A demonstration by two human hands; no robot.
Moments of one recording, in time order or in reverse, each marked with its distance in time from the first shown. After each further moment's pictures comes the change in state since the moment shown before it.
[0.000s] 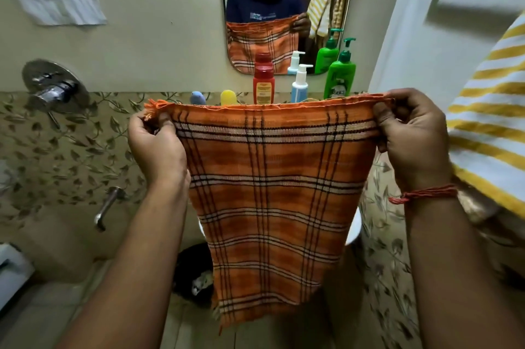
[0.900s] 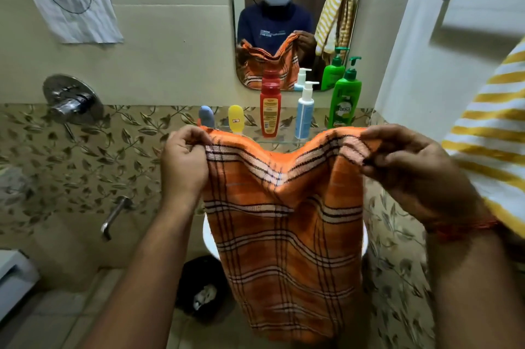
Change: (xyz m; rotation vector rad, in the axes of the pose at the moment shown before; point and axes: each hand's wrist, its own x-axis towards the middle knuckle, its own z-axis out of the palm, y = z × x) left_hand -0.010 -0.003 -0.005 0.358 -0.427 0.127; right_hand -0.014 -0.027 -0.017 0.661 -0.546 0.370
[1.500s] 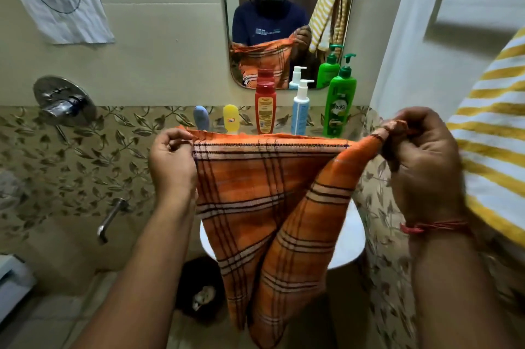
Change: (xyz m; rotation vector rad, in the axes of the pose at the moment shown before) left_hand 0.004 0.002 0.013 -0.308 0.194 -0.176; right_hand 0.014 0.022 -0.003 -0.387 0.433 -0.448
